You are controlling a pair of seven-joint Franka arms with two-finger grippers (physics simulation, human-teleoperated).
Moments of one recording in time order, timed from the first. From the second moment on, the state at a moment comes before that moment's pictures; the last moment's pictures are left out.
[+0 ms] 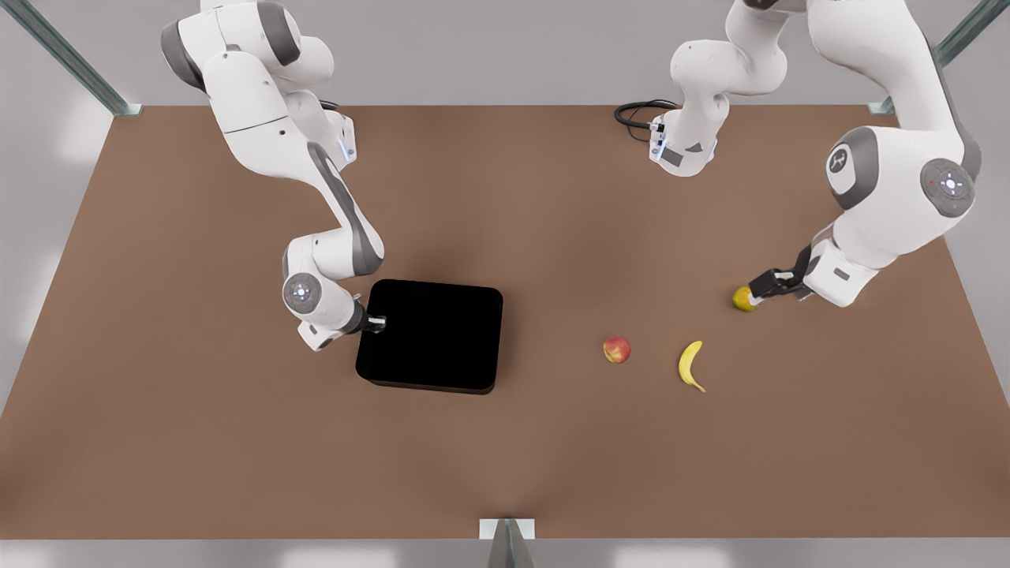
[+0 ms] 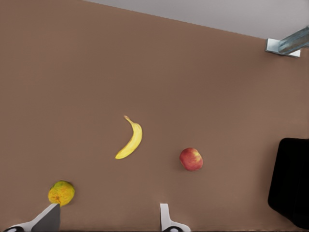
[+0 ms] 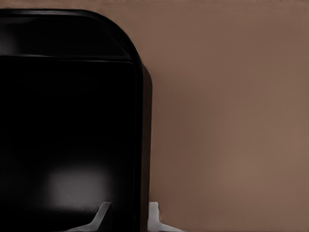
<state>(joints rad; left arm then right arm) -0.15 0.11 0.10 -1.64 -0.14 1.77 -0.14 0.30 0.45 0.02 -1.98 0.16 2.34 0.25</state>
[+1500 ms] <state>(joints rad) -0.14 0.19 0.08 -1.56 -0.16 1.68 0.09 0.09 0.43 -0.44 -1.85 0.06 2.02 -0.39</state>
